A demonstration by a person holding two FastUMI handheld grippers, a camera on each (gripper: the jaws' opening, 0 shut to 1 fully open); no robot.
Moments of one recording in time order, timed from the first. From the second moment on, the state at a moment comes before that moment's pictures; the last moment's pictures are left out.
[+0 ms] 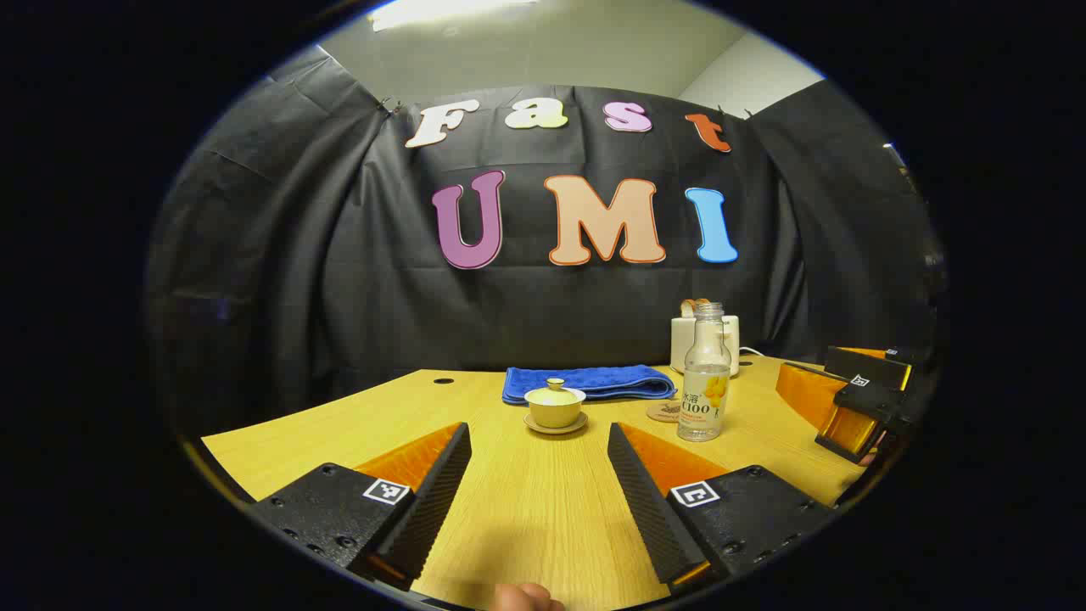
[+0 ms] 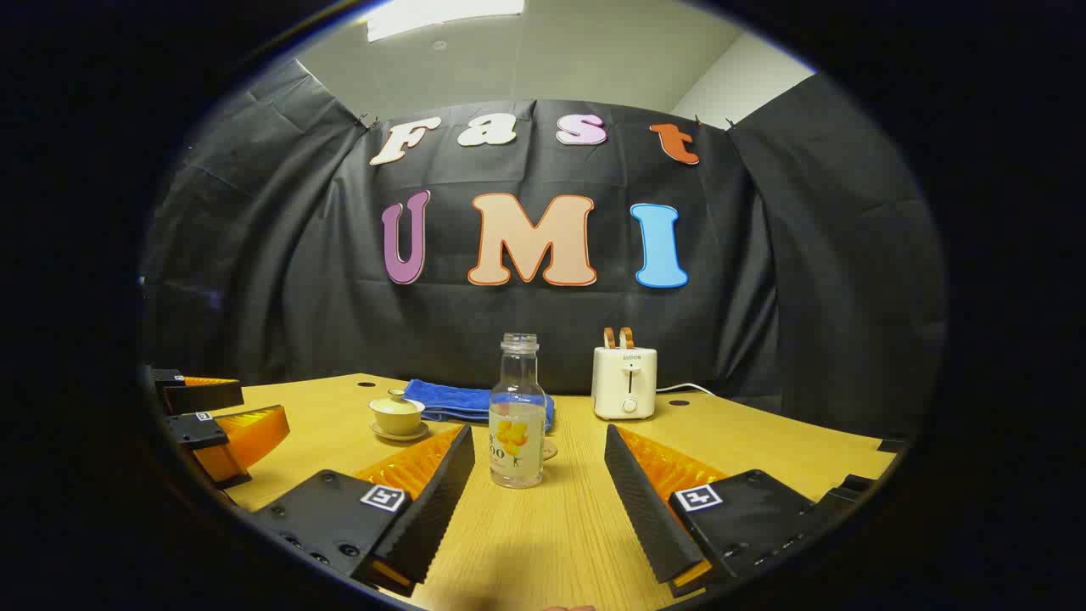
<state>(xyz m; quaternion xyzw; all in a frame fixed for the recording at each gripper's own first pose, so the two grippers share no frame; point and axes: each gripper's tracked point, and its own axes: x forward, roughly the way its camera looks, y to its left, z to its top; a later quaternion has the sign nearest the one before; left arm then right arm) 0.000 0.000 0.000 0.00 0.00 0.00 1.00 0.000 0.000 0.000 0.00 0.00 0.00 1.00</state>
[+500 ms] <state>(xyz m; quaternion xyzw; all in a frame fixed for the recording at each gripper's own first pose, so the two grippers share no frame) 0.000 0.000 0.000 0.00 0.00 0.00 1.00 0.000 -0.001 -0.001 0.00 0.00 0.00 1.00</state>
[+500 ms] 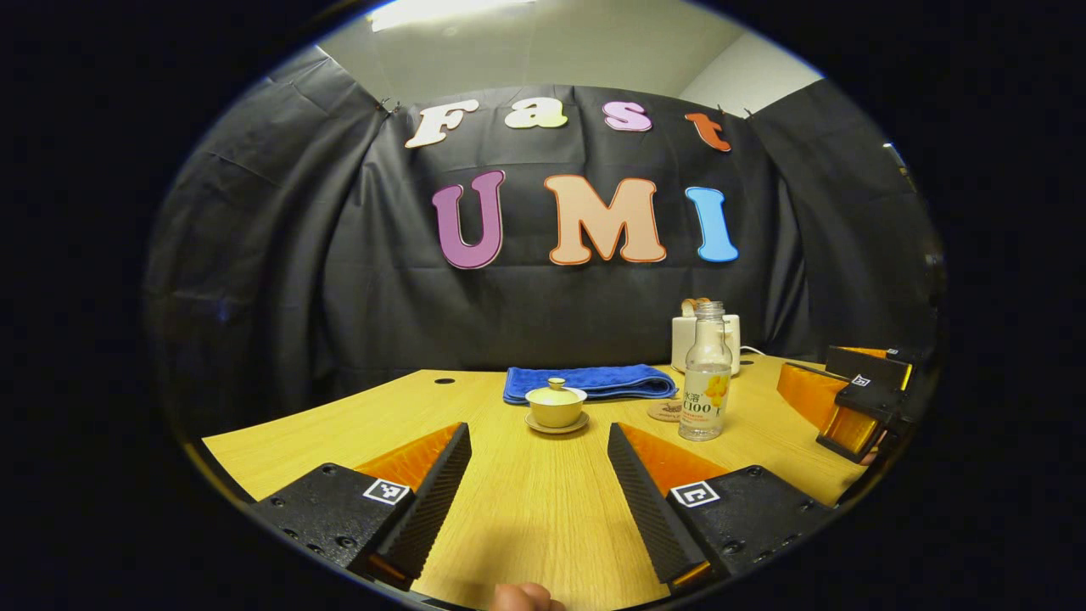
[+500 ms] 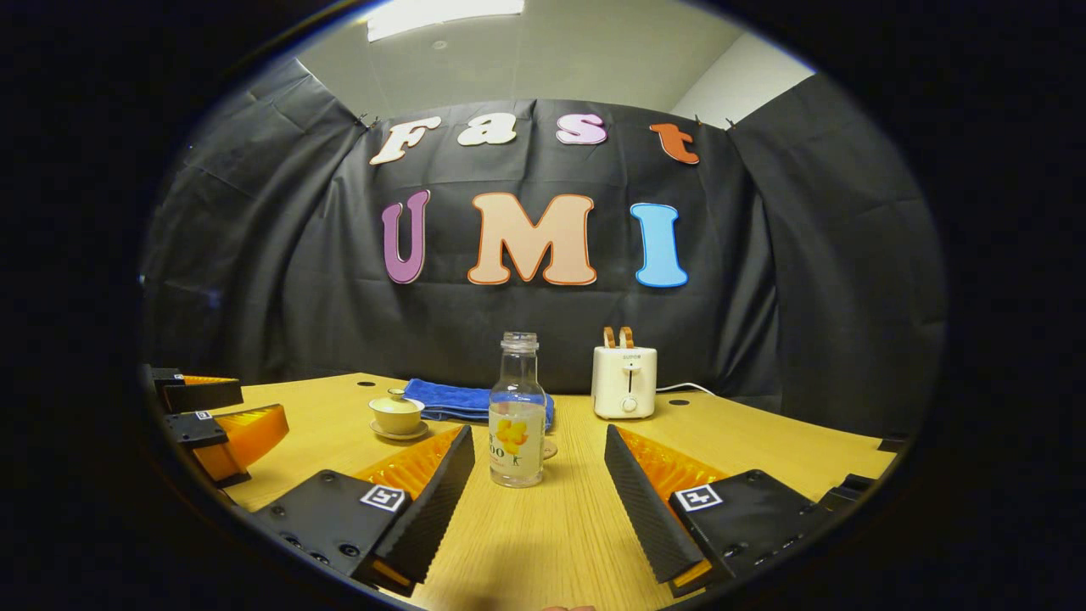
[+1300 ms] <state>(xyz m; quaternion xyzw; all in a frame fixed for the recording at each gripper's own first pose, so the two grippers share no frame) 0.021 -0.006 0.006 0.01 0.01 0.00 1.00 0.000 -0.007 0.000 0.00 0.00 -0.01 1.00</state>
